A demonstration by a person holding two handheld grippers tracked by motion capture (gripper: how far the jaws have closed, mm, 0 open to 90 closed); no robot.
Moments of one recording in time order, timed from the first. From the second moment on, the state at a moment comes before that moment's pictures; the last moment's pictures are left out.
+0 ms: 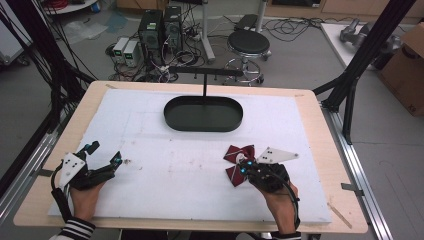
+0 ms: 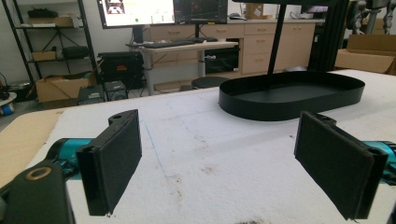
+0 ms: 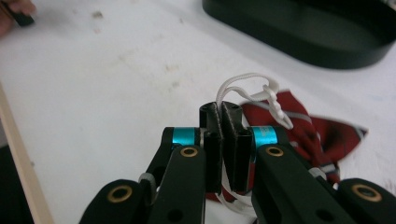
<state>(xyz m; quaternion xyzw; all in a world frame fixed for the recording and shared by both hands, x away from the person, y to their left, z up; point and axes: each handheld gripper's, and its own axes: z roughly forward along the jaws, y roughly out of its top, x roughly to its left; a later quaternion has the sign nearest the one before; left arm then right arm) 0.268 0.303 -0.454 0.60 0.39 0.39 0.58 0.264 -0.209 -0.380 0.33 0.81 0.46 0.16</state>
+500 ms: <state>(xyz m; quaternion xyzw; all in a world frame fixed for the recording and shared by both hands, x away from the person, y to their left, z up) 0.268 0.303 -0.454 0.60 0.39 0.39 0.58 0.285 -0.194 -0.339 0.31 0.77 0.53 0.18</state>
